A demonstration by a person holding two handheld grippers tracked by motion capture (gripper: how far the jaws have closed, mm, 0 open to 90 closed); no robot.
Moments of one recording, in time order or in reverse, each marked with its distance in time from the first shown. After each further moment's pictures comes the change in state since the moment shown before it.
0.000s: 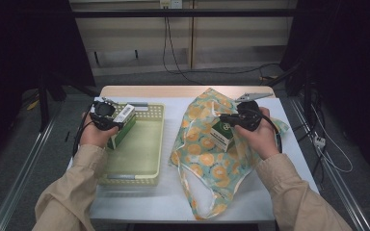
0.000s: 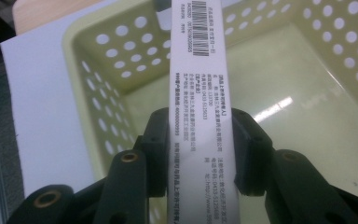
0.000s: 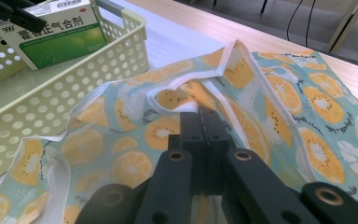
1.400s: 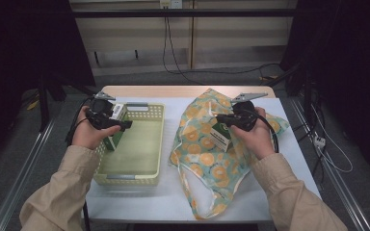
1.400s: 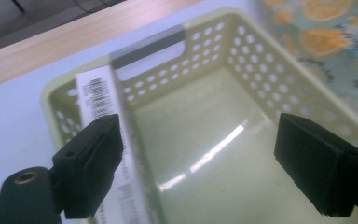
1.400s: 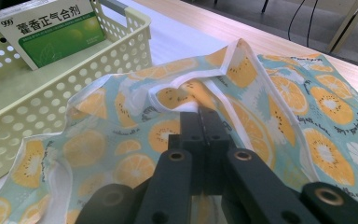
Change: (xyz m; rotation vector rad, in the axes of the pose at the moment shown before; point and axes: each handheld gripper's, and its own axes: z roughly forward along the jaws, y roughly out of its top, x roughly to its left) left arm -0.003 0.007 -0.031 -0.139 -0.141 0.036; right arm 0.008 0.003 0.007 0.009 -0.003 -0.012
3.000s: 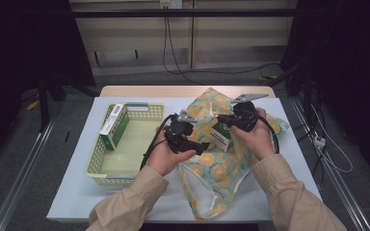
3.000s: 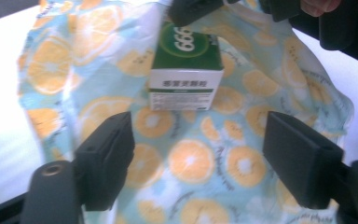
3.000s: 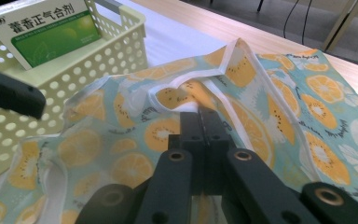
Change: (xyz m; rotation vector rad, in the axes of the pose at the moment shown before) left arm -0.199 0.041 0.035 -0.086 -0.320 0.126; right arm 0.001 -0.001 0.001 0.002 -0.014 0.003
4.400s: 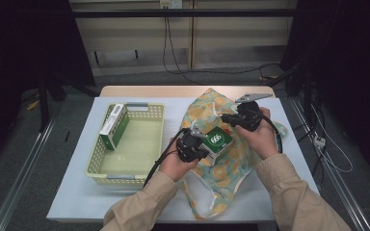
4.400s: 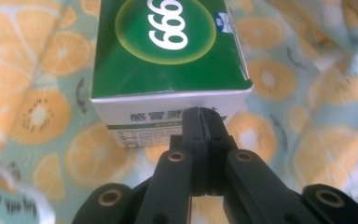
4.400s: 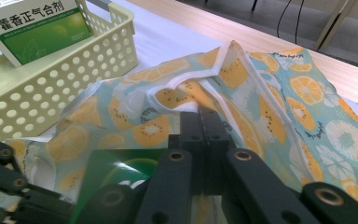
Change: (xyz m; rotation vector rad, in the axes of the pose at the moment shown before) left arm -0.013 -0.027 0.071 0.091 -0.083 0.054; right arm -0.012 -0.005 -0.006 0.003 -0.023 0.003
